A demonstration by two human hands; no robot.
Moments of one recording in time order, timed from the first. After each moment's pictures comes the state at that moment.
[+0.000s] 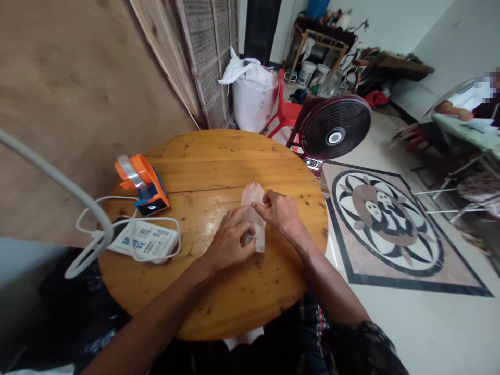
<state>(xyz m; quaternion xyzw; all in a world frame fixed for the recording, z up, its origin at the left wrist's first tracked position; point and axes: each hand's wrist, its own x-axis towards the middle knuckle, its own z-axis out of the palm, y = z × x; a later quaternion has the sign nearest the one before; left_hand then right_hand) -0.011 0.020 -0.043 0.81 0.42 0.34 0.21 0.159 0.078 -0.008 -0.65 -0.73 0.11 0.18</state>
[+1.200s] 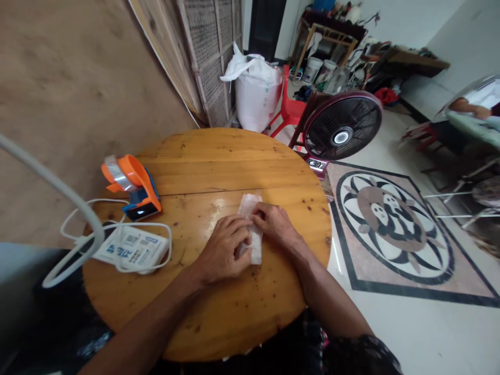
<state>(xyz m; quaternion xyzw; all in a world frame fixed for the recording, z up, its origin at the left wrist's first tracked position) -0.012 0.026 -0.040 0.84 0.39 0.32 0.21 0.170 0.088 -0.043 -0.55 -0.78 0.23 0.17</state>
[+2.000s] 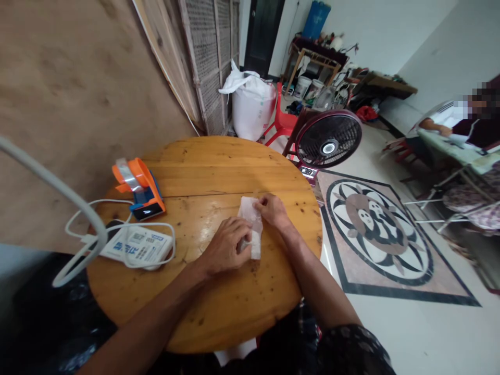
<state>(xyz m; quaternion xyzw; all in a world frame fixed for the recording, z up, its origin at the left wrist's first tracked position) -0.011 0.025 -0.043 0.83 0.38 0.34 0.24 0.169 0.120 -0.047 -0.67 -0.67 0.24 0.22</state>
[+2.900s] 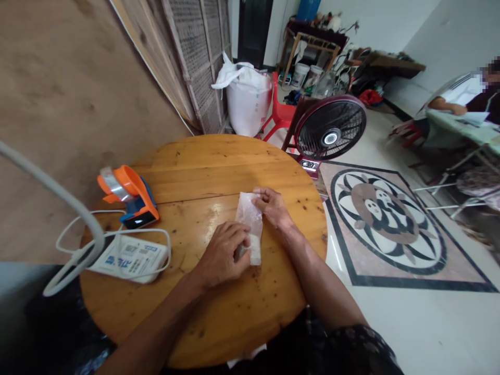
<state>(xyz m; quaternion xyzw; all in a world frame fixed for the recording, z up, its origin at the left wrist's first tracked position) -0.011 0.024 -0.040 0.83 0.40 0.32 0.22 0.167 0.124 -0.062 -0.52 -0.52 0.51 0.45</state>
